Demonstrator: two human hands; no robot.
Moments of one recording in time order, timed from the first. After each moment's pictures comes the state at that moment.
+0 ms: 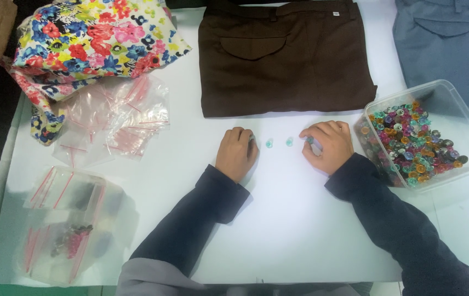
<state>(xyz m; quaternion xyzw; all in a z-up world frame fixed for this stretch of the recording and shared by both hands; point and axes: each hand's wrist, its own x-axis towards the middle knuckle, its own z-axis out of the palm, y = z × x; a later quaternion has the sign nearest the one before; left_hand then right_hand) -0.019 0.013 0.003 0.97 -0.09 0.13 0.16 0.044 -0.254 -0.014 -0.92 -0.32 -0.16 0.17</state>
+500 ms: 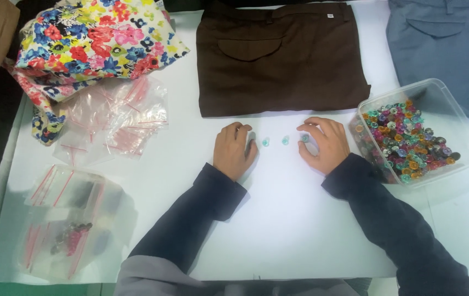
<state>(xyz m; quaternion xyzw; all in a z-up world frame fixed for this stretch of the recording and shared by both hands) -0.022 0.011 0.002 0.95 -0.11 0.25 0.16 0.030 -0.248 0.003 -0.89 -0.33 -0.21 0.22</state>
